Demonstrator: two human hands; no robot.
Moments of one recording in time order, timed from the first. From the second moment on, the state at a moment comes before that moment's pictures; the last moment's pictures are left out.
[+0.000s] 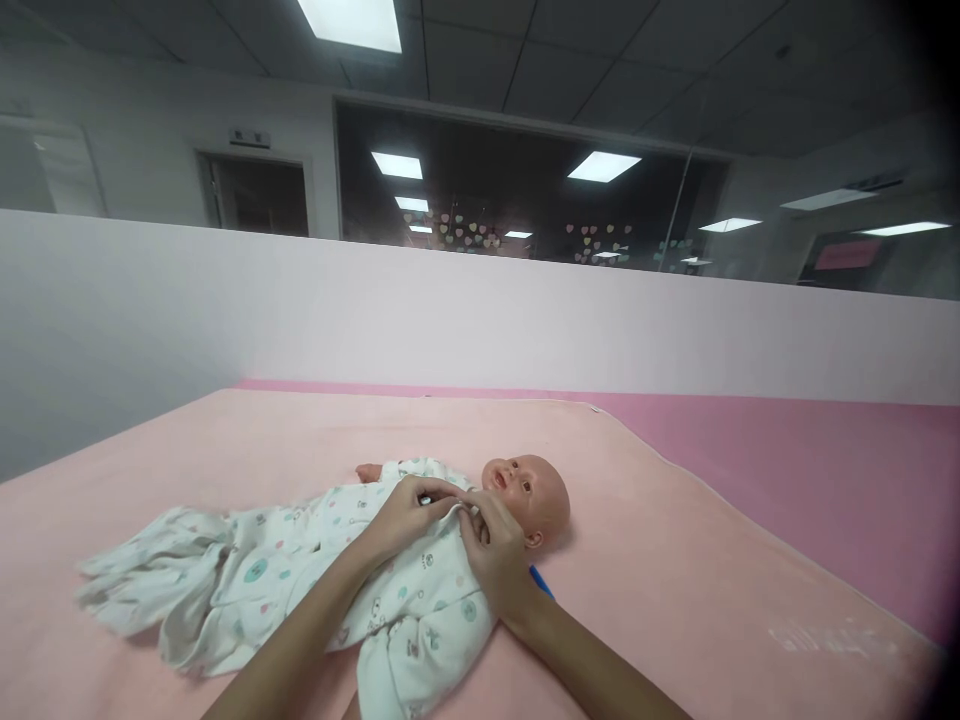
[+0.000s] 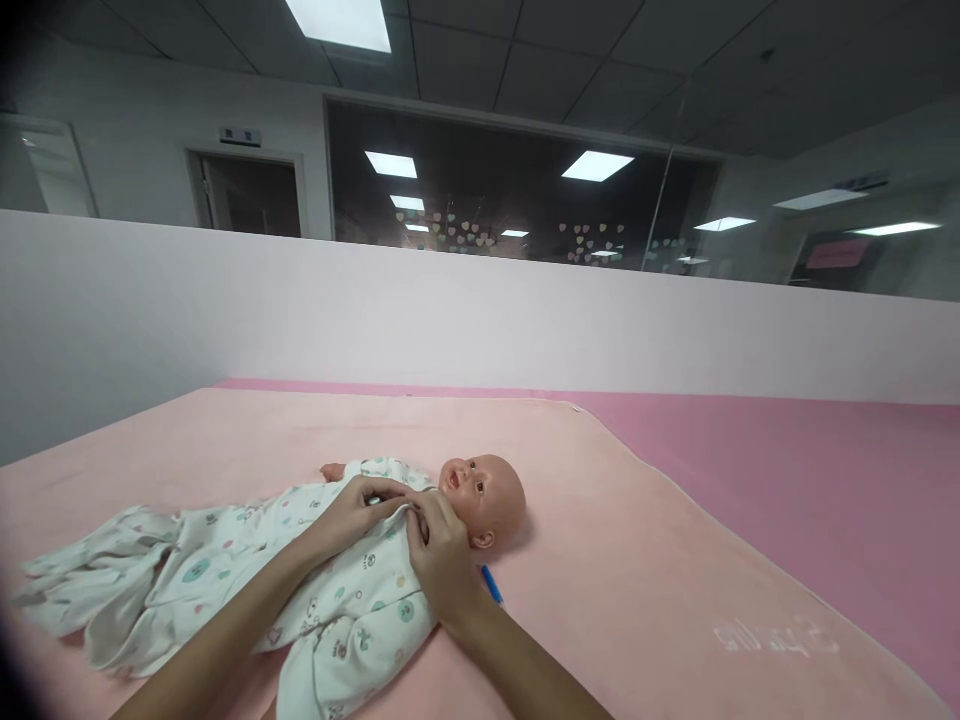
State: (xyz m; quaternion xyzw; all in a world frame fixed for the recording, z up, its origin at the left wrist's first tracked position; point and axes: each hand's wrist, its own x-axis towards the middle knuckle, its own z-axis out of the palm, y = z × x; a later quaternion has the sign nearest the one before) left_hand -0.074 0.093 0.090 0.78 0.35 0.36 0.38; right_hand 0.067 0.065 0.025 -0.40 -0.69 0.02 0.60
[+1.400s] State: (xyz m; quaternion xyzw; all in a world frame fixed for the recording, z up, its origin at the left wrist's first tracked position) left_hand -0.078 0.096 0.086 0.79 0.31 0.33 0.40; right_hand 0.065 0.062 0.031 -0.43 -0.65 0.10 0.61
